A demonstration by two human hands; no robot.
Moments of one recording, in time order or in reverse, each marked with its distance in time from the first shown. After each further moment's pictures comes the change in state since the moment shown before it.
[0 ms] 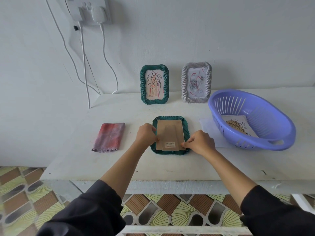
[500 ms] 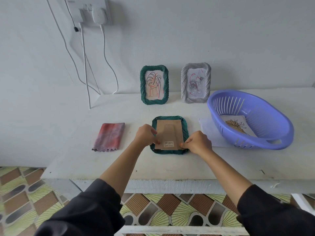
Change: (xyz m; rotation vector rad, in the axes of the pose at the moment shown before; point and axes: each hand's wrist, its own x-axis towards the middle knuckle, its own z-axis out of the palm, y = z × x) left_hand -0.005 0.000 -0.004 0.023 -0.080 0.018; right_hand -0.002 -0.004 0.005 0.065 -0.024 0.069
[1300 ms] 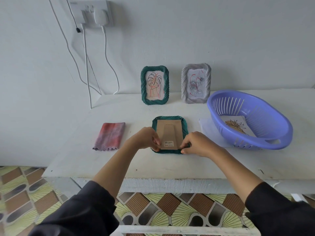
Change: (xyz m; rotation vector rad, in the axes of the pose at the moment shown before) left_hand -0.011 -0.006 -0.010 0.272 -0.190 0.255; right_hand 0.001 0.011 -0.017 -0.240 -0.209 -0.521
